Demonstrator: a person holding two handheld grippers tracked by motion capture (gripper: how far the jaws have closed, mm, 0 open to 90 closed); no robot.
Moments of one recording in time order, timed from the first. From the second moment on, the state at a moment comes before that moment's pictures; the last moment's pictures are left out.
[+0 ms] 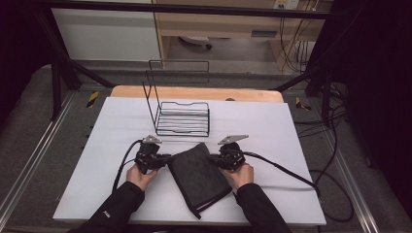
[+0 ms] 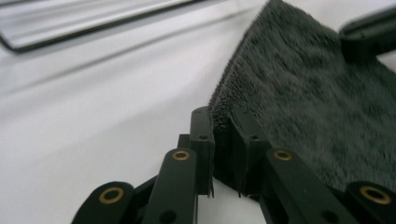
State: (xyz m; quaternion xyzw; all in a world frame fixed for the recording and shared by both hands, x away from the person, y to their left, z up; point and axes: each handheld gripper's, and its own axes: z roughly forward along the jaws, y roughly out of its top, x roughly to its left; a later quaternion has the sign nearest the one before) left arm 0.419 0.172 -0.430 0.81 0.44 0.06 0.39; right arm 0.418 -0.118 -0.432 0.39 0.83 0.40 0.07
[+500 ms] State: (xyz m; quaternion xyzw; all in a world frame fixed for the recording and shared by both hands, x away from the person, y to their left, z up) left arm 0.413 0.156 -0.421 0.79 0.45 0.09 0.41; right arm 0.395 -0.145 -0.439 0.45 0.78 0.42 0.09
